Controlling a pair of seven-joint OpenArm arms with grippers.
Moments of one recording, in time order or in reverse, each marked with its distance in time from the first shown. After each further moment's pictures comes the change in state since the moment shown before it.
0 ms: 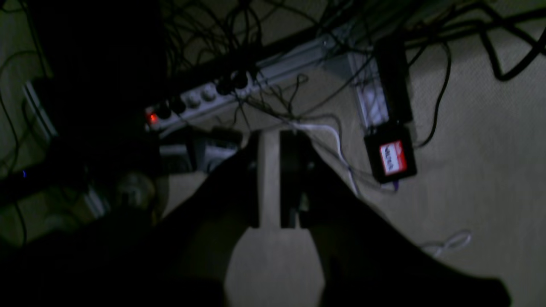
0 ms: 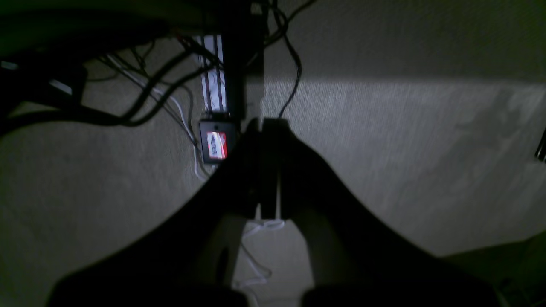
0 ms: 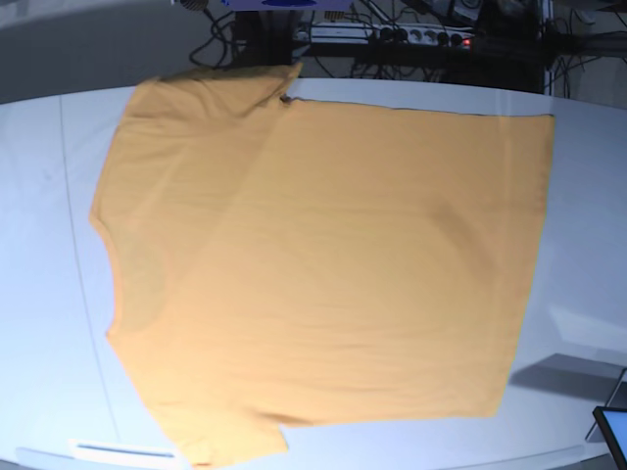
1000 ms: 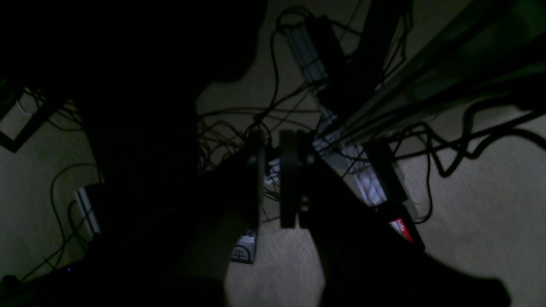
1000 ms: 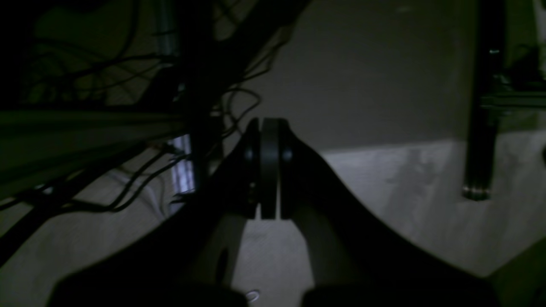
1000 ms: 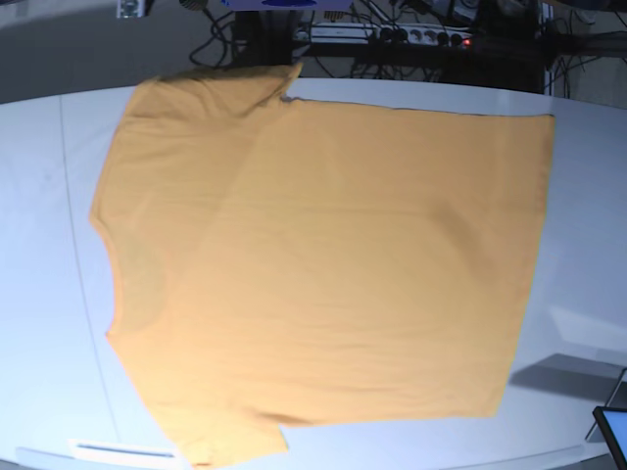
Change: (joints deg) left arm 15.9 -5.4 -1.5 34.4 0.1 -0.1 0.5; right arm -15.1 -0.2 8.3 33.0 0.0 0.0 -0.7
